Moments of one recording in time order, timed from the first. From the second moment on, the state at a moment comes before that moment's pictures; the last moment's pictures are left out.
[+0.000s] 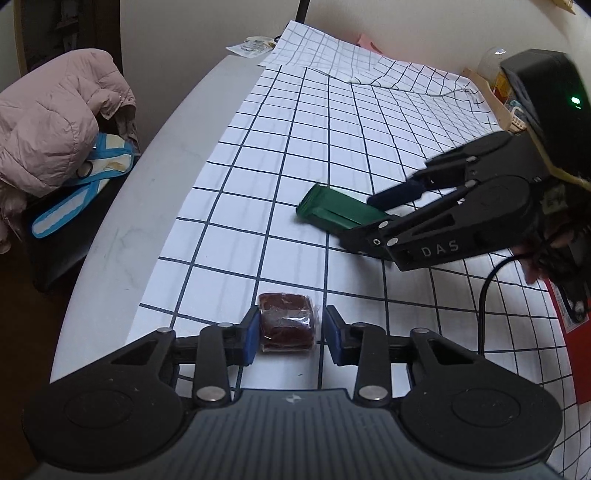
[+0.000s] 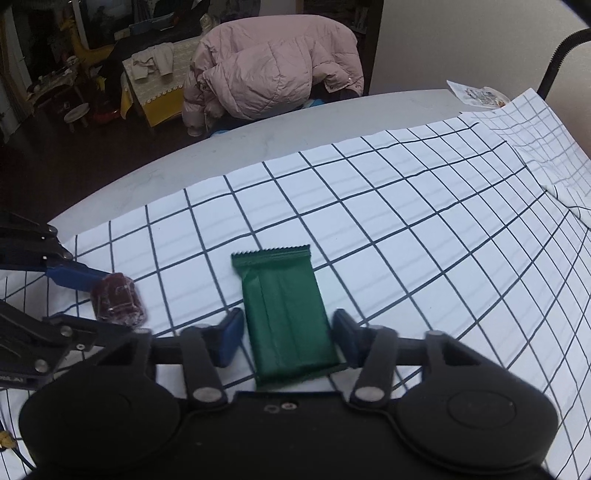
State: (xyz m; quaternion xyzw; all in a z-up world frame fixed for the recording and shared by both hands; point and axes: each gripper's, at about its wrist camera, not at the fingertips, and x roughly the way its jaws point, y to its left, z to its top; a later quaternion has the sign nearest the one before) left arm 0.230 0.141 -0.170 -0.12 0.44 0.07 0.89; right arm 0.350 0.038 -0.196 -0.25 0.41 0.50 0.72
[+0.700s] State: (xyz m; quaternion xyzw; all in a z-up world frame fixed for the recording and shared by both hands) left arm 0.208 0.127 -0.157 -0.14 0.47 0.06 0.87; right arm 0.277 -0.040 -0.168 -0.12 0.46 0.31 0.83
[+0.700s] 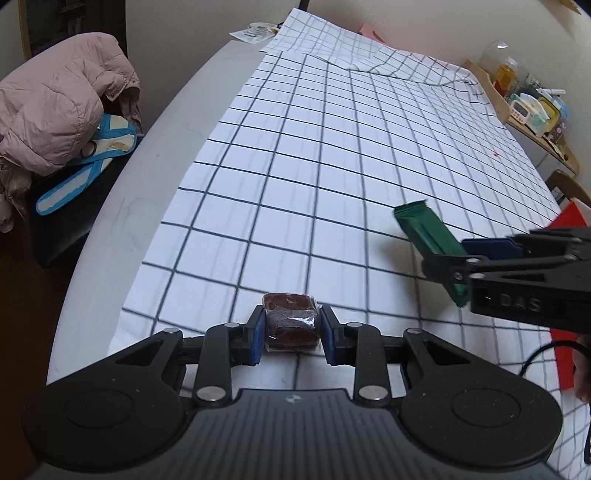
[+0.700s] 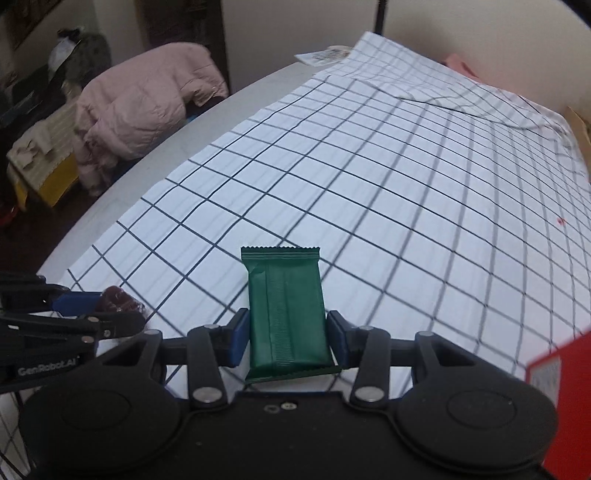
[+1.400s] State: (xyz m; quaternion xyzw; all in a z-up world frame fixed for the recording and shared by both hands) left arm 0.178 0.026 -0.055 -0.08 0.41 -0.03 0.91; right arm 0.188 -0.181 -0.075 -0.02 0.39 0.19 0.90
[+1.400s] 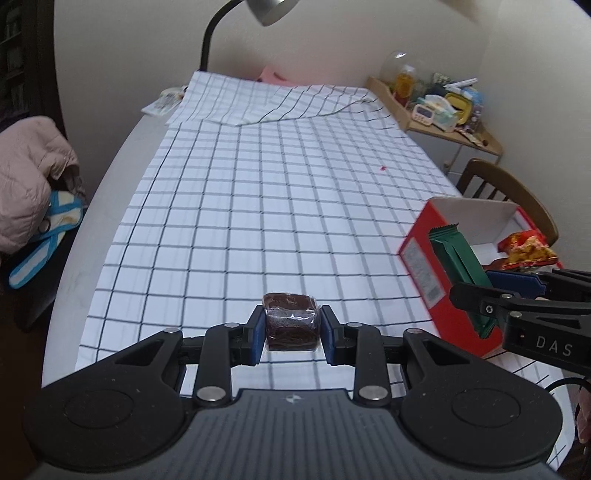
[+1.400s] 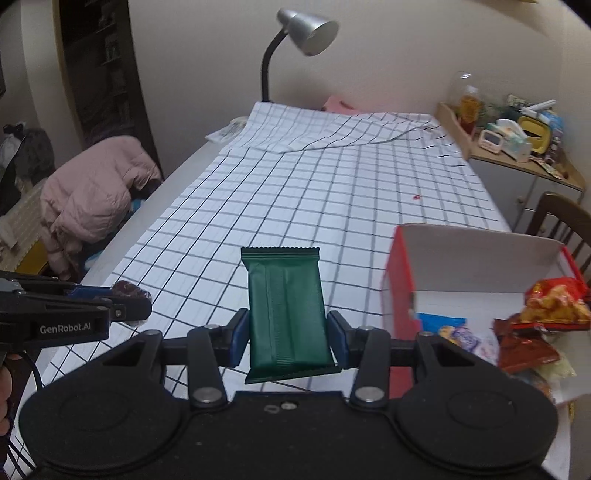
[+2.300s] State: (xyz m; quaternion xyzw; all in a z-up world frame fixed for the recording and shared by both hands) left arm 0.208 -0.178 -0.012 -0.04 0.38 -0.04 0.92; right arm 0.193 -0.369 -0.055 0.00 0.36 0.17 0.92
